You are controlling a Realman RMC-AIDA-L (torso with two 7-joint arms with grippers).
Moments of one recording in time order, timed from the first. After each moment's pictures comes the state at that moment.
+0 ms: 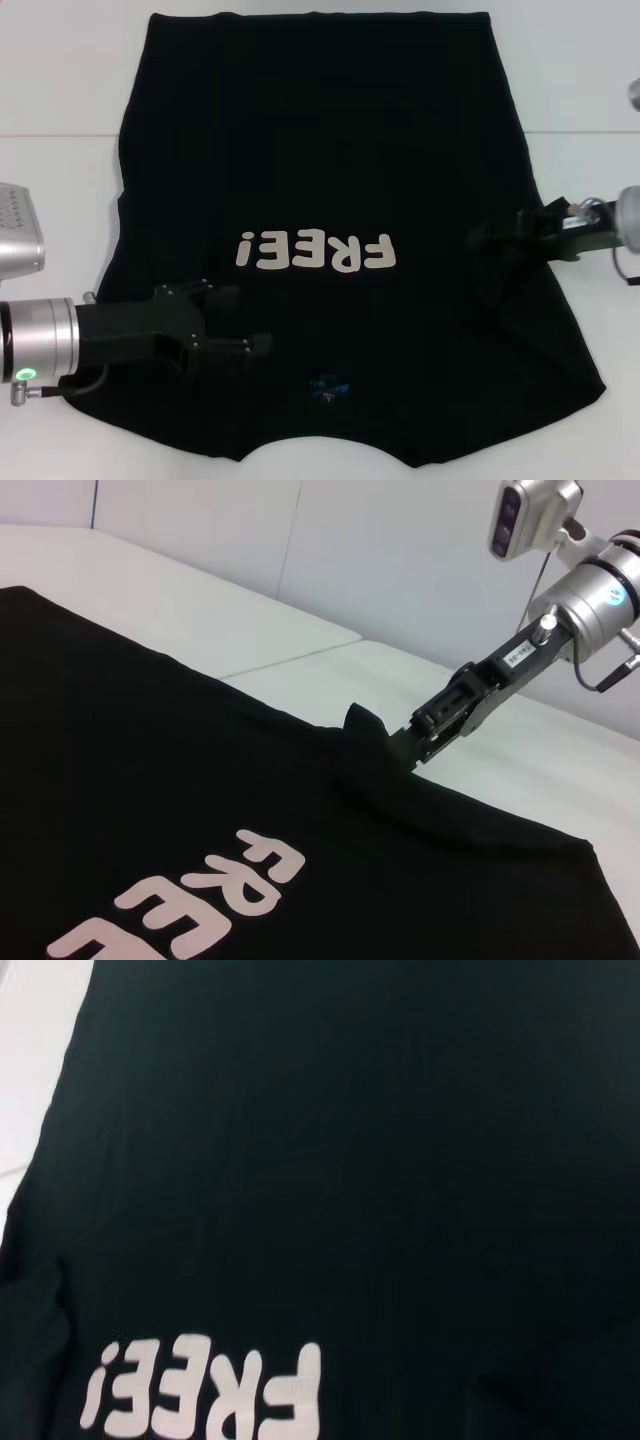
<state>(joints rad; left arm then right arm) -0.54 -2.06 0.64 0.52 2.09 1.45 -1.30 0.85 1.94 -0.77 -0.39 -2.34 -1.07 2.49</state>
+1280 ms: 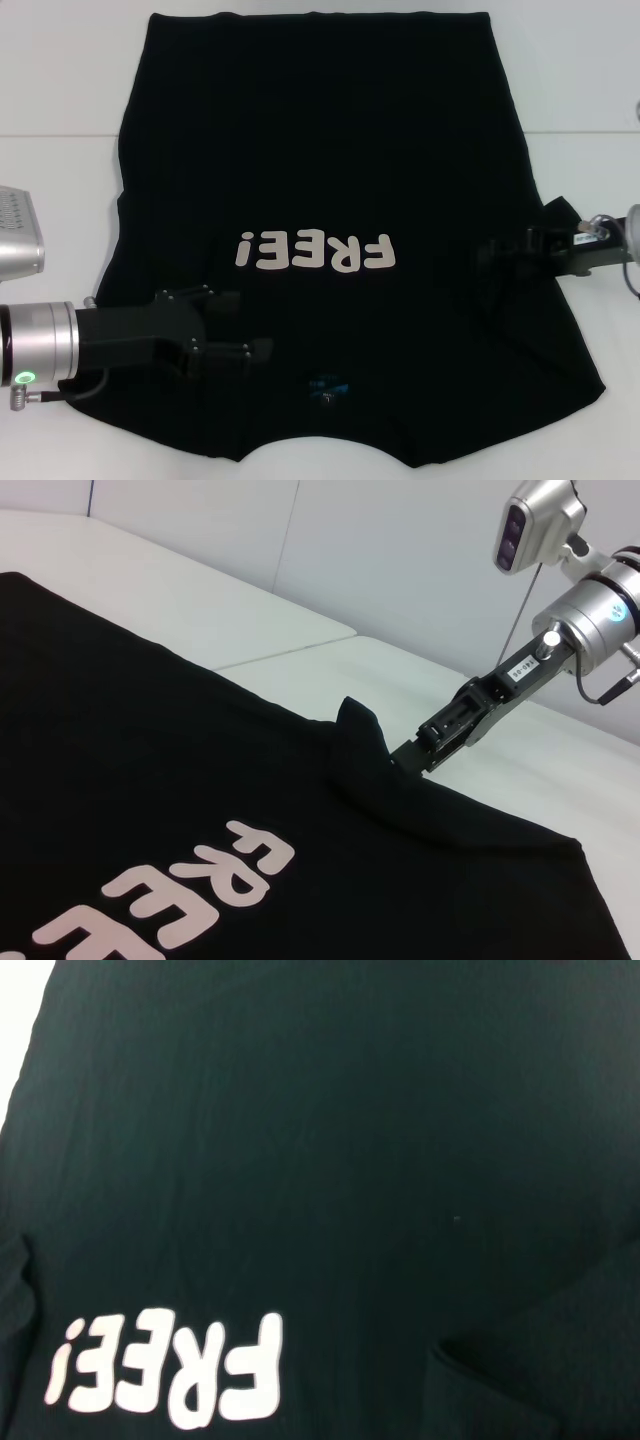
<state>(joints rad) -0.54 -2.06 0.64 0.52 2.10 1.46 -1.33 0.82 1.94 -0.78 -0.39 -2.34 -1.06 2.48</state>
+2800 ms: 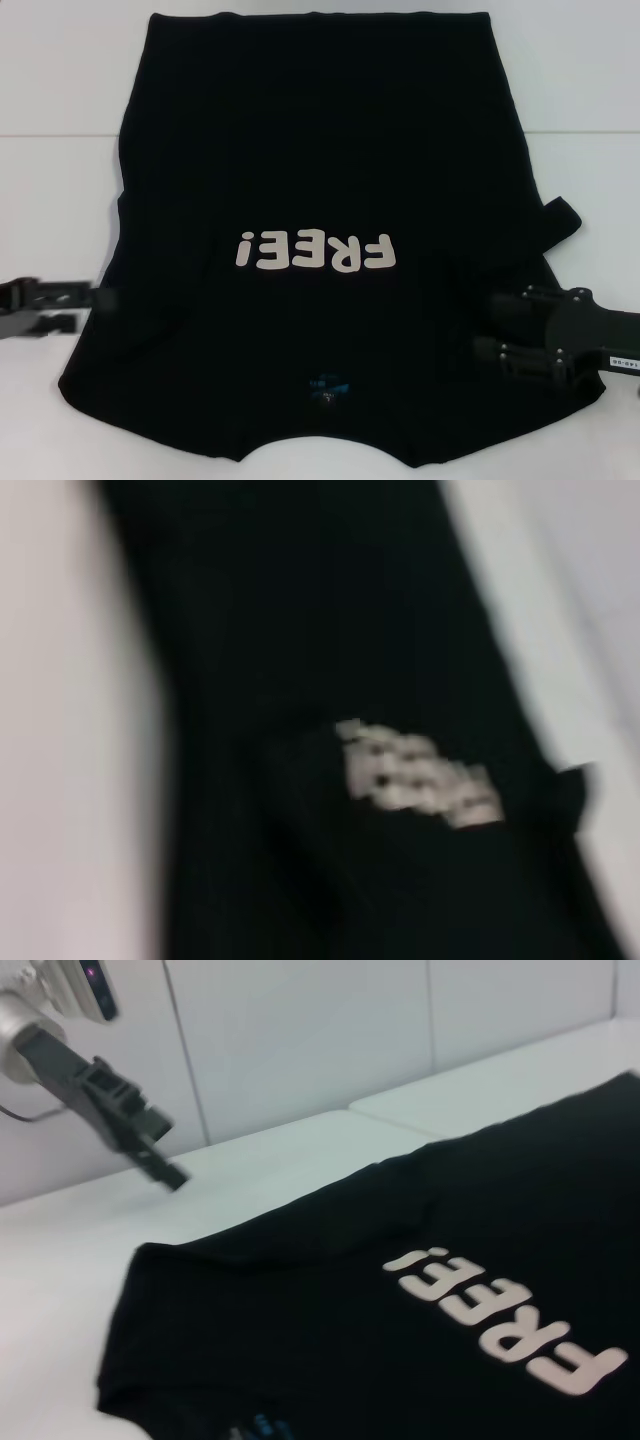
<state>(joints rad) -0.51 -1.89 0.47 0.72 2.33 1.67 -2.34 0.48 2.04 -0.66 -0.54 -2.04 -1.47 1.16</state>
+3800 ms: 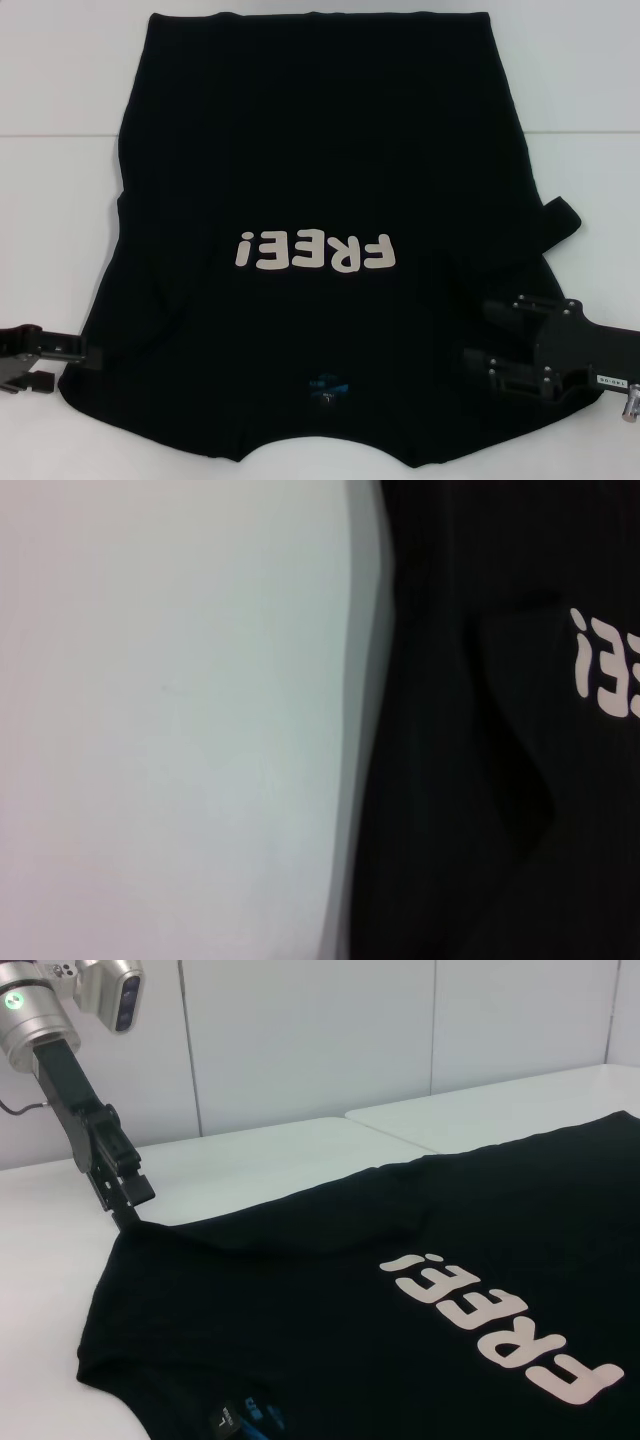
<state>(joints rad) -0.59 -1.89 0.47 0.67 2.65 1.59 -2.48 0.45 2.09 -0.63 -0.54 -2.04 -1.44 1.01</state>
